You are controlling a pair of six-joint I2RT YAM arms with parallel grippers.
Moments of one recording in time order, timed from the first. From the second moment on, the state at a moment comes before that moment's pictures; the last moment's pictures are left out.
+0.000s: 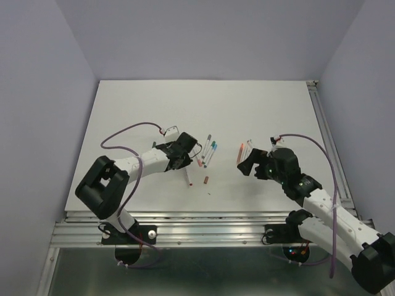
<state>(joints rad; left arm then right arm) -0.70 1.61 0.89 -0.36 -0.39 -0.99 0.48 0.80 0.46 -0.23 -0.02 0.64</state>
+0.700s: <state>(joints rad) -0.87 1.29 0.82 -0.27 -0.38 -1.13 0.86 1.16 0.52 0.19 -0.26 0.79</state>
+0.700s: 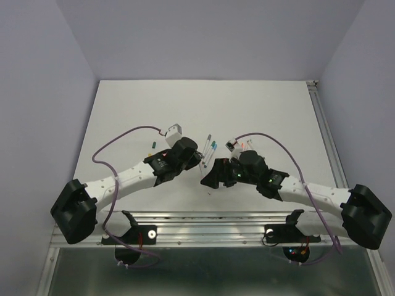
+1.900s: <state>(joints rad) -0.96 1.23 0.84 -0.27 -0.48 -1.29 0.93 1.25 0.60 0.26 -0.13 0.90</state>
